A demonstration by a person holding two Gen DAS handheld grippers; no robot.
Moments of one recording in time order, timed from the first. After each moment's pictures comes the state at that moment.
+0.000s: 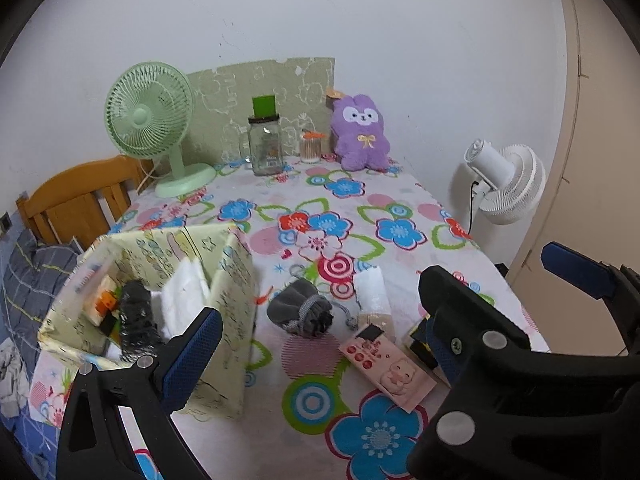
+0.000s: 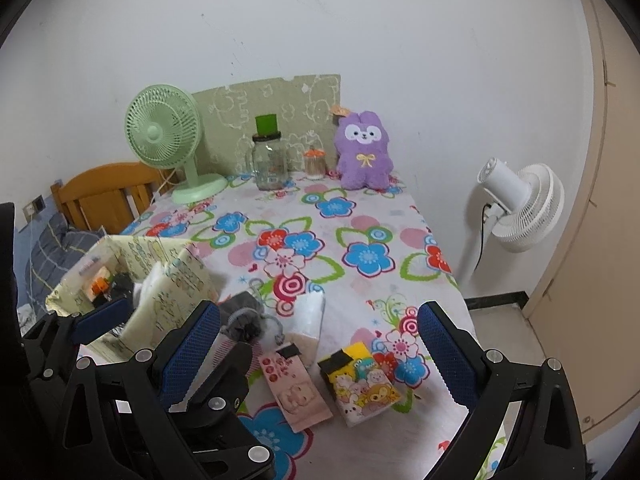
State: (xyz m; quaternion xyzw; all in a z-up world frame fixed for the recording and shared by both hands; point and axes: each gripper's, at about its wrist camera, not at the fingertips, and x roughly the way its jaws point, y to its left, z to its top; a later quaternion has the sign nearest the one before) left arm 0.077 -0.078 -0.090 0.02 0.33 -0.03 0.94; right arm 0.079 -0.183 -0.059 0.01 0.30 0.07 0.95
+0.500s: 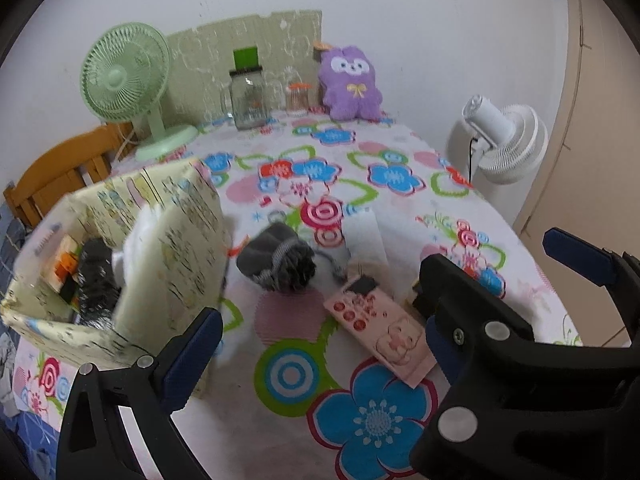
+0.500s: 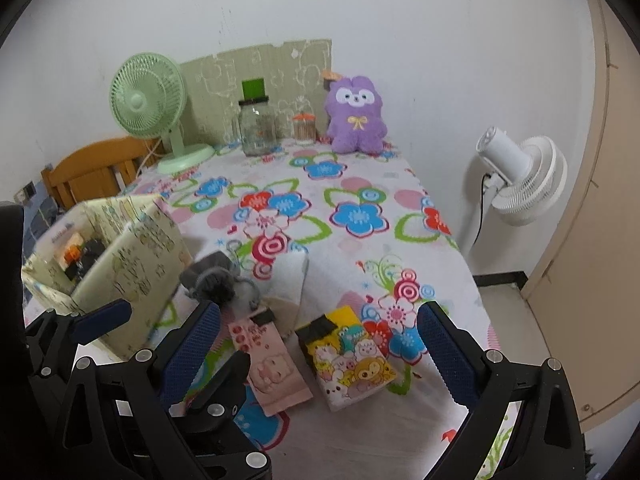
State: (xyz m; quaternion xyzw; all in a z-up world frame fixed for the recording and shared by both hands) left arm 0.090 -0.089 -0.138 0.03 0.39 -0.04 0.92; right arm 0.092 -0.195 -0.106 0.00 0.35 0.06 0.94
